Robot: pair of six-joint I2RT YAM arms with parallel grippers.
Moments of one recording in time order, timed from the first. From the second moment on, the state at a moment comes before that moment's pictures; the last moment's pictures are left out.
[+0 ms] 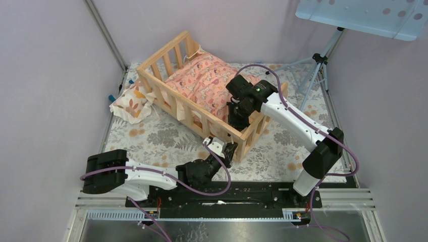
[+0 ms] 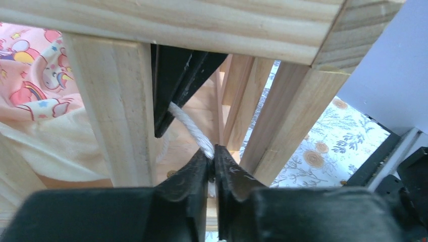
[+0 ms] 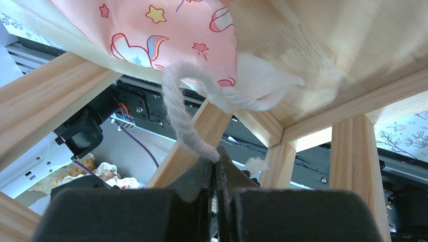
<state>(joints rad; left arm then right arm) -1.43 1.33 0.49 0.91 -0.75 -0.15 0.74 1.68 1.69 -1.24 -0.23 0.74</state>
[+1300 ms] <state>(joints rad) -1.44 0.97 0.55 -0.04 -0.41 -0.59 0.75 1.37 1.77 -1.28 0.48 0.75</state>
